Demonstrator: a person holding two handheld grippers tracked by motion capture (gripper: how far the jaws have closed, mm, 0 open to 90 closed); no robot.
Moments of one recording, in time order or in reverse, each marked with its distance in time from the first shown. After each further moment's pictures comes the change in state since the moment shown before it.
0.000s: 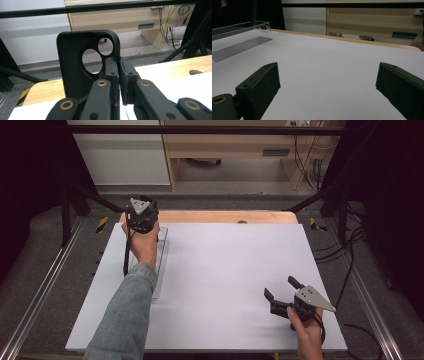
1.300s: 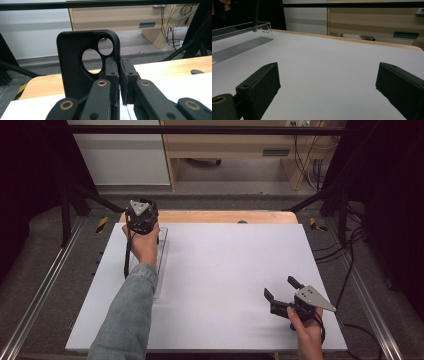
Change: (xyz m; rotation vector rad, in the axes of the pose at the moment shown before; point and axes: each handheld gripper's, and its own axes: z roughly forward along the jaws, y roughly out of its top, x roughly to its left) left arm 0.002 -0.008 0.006 0.014 0.004 -0.039; right arm 0.000 0.000 0.000 0.002 0.011 0.002
